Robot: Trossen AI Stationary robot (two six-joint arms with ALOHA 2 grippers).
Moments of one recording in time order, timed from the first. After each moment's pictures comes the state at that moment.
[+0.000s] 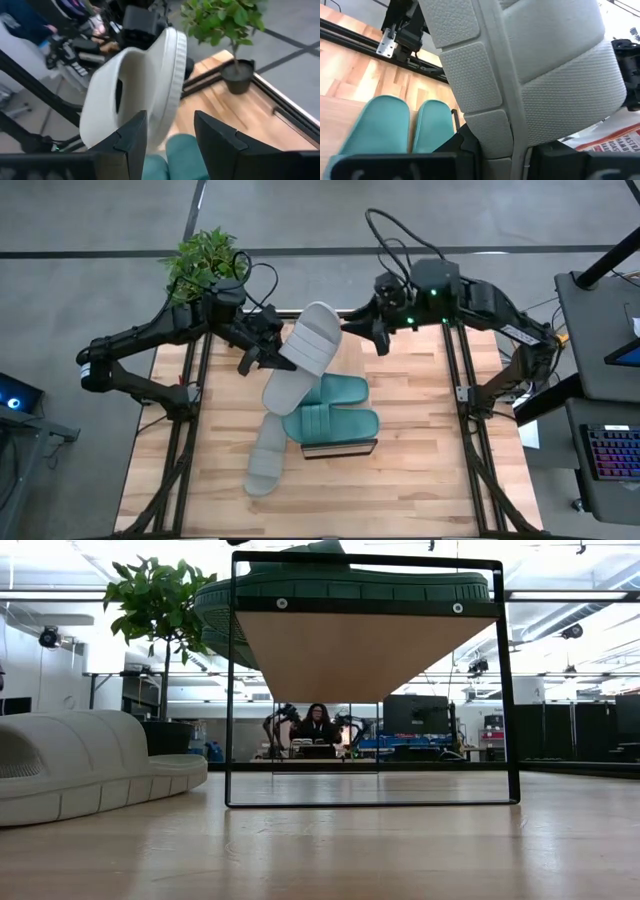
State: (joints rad) left arm 0.29 1.22 1.43 -0.50 0.70 -0.43; right arm -0.14 1.53 2.04 -0.85 -0.09 0.40
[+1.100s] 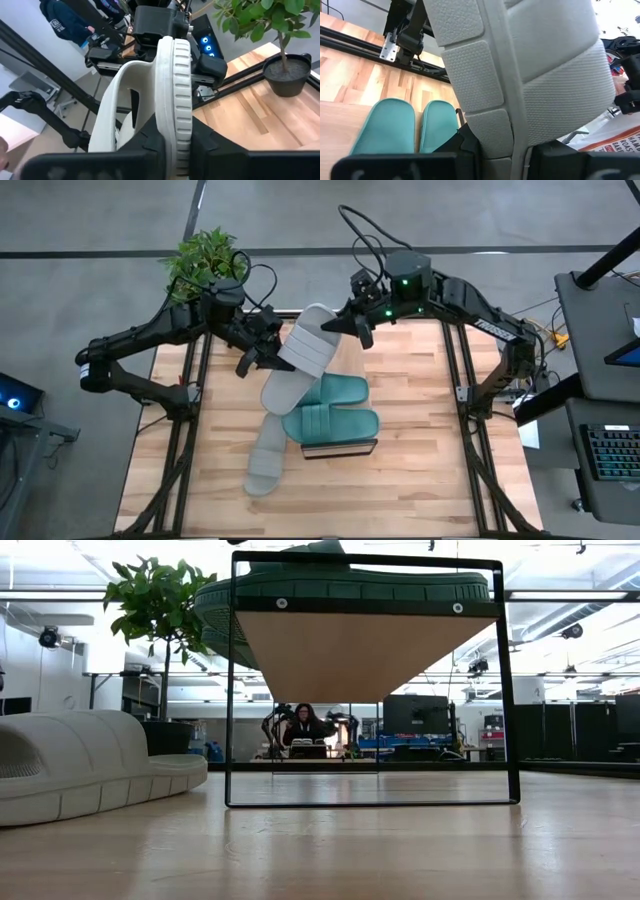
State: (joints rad) left arm 0.29 1.21 1.43 -0.52 0.70 -0.36; right arm -0.22 1.63 2.05 -0.71 -0.37 0.45
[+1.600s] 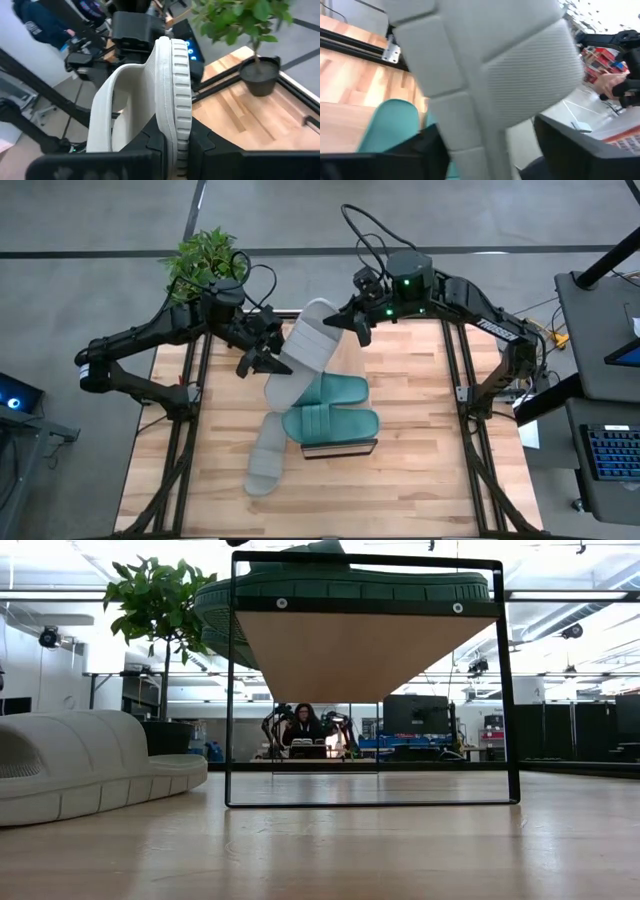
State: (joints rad) left arm 0.30 1.21 1.42 -0.51 0.70 -0.34; right arm -0.23 1.62 2.05 -0.74 -0.27 0.43
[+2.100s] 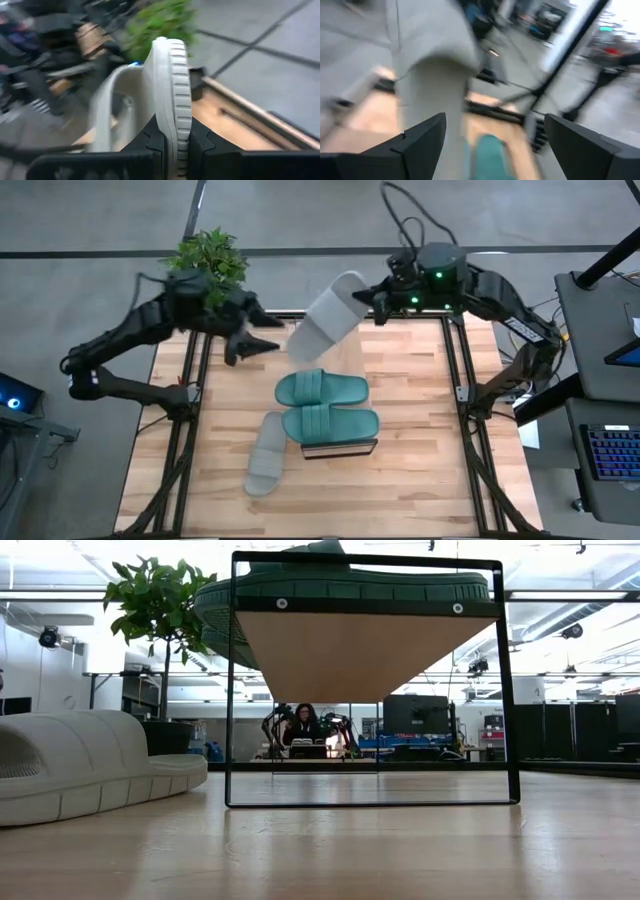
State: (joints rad) left arm 0.35 1.08 1.43 -0.51 0.47 -0.26; right arm -0.27 1.51 2.04 -0.88 0.04 0.50
